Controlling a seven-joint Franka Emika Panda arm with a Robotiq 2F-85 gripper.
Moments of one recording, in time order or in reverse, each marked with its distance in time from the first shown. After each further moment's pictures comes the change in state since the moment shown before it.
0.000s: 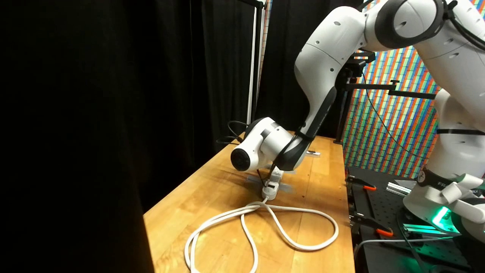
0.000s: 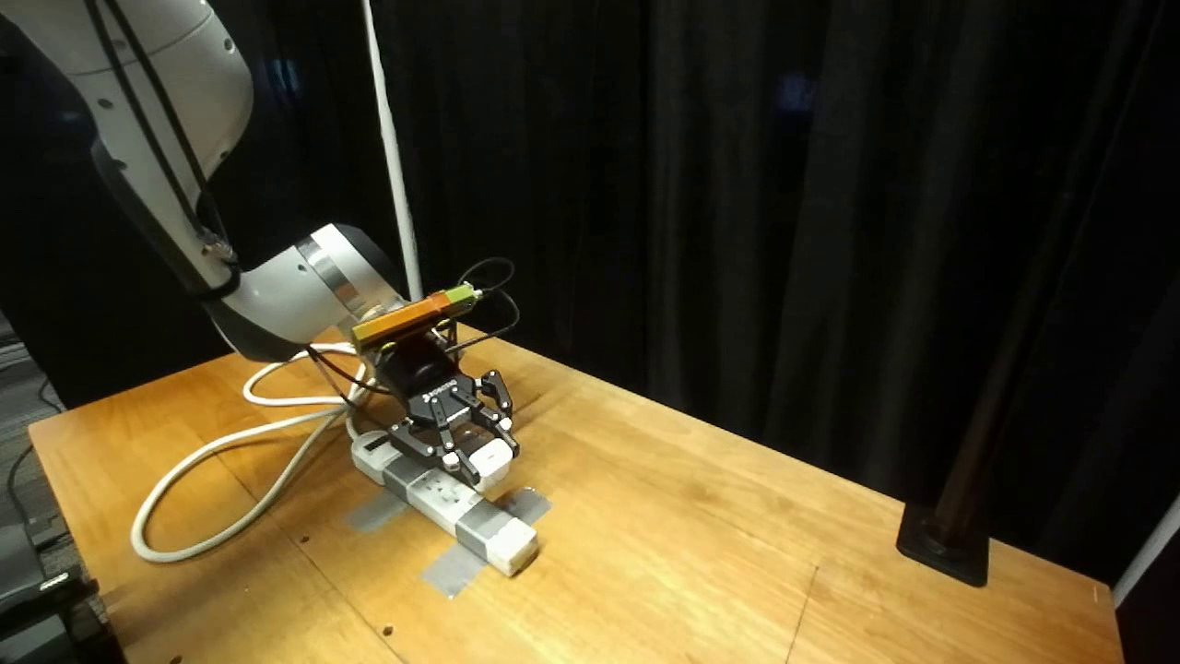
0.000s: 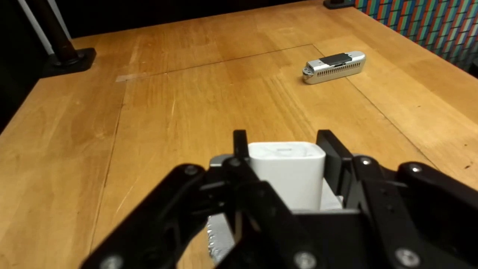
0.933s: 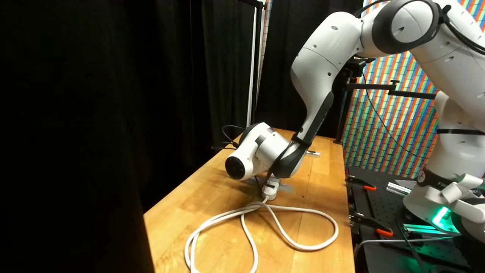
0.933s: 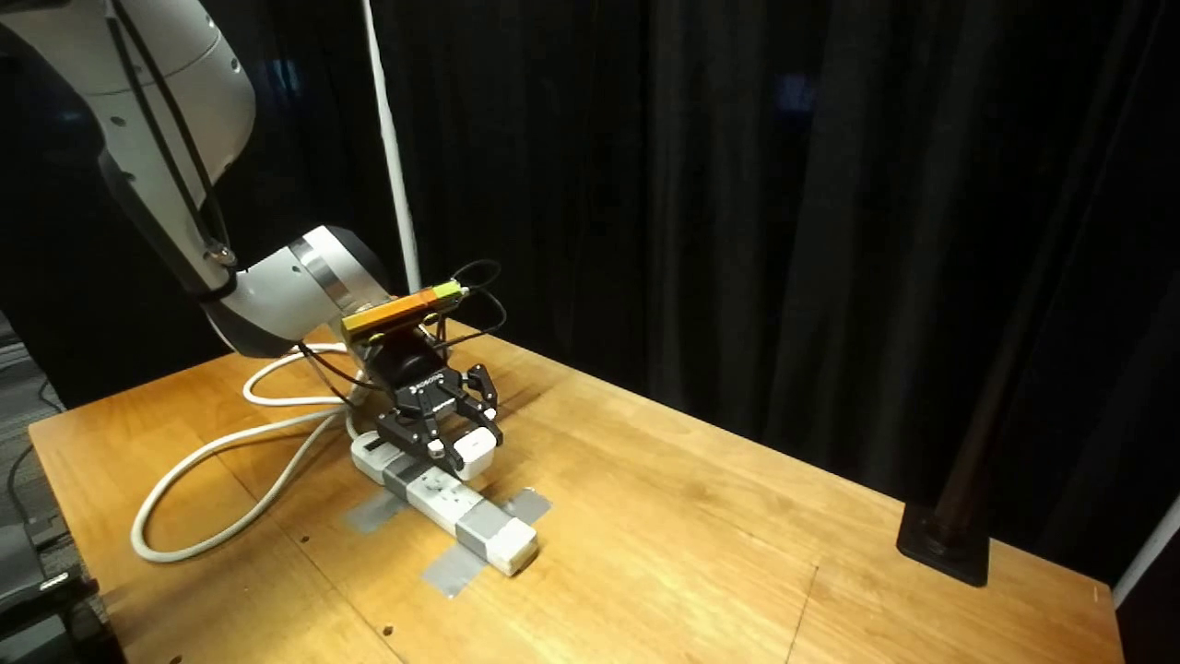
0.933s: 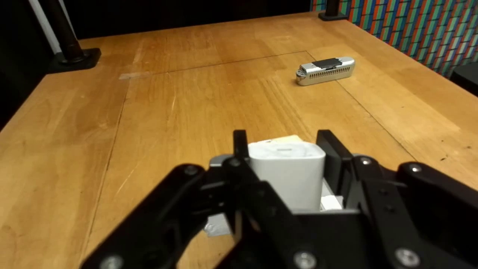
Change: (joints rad) arm -0.003 0.045 0.069 0.061 -0.003 -0.109 -0.018
